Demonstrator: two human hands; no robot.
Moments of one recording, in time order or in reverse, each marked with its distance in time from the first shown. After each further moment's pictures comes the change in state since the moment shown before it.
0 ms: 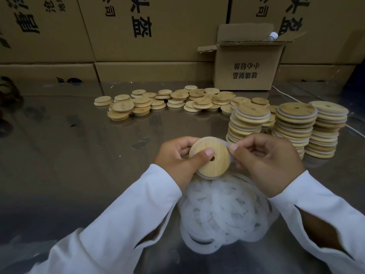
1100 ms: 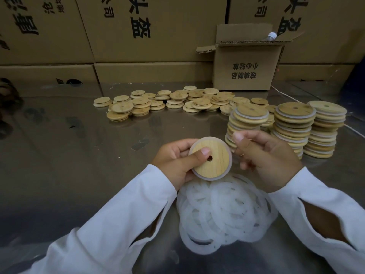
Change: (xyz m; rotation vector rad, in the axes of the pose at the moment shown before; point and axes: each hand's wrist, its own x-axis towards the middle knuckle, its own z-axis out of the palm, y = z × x) left_hand 0.001 0.000 -0.004 -0.256 -0.114 -0.170; right_hand 0.007 0.006 0.000 0.387 -0.025 0.223
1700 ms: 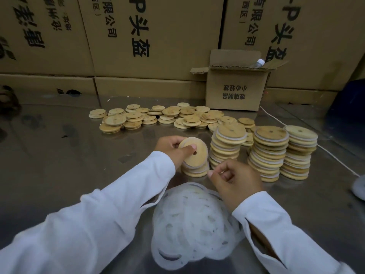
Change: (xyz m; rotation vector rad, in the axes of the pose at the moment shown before) left_hand 0.064 0.007 0.018 0.469 0.316 0.065; right_hand 0.011 0.030 -0.015 -0.687 0.090 -0.178
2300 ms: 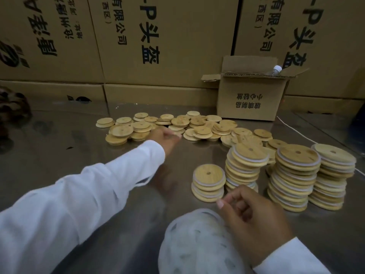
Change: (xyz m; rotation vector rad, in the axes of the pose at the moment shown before) left_hand 0.105 -0.020 -0.039 0.193 0.212 -0.019; right_hand -0.005 -0.010 -0.004 -0.036 -0.156 -0.028
